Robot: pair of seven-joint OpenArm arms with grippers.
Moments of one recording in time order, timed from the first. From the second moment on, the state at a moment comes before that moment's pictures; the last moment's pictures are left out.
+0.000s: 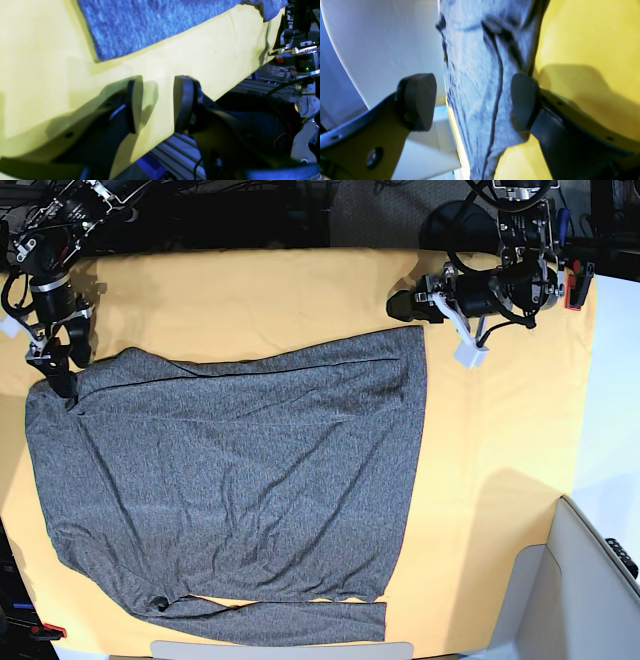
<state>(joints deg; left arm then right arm) 13.0 -13.6 -11.9 92.5 -61.5 -15.5 76.1 -5.9 1.2 55.5 88.0 76.7 -0.4 -53.1</state>
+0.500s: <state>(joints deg) 22.3 -13.6 -12.2 107.6 -55.0 -10.9 76.3 -16.3 2.2 55.5 88.6 79.8 -4.2 -52.5</state>
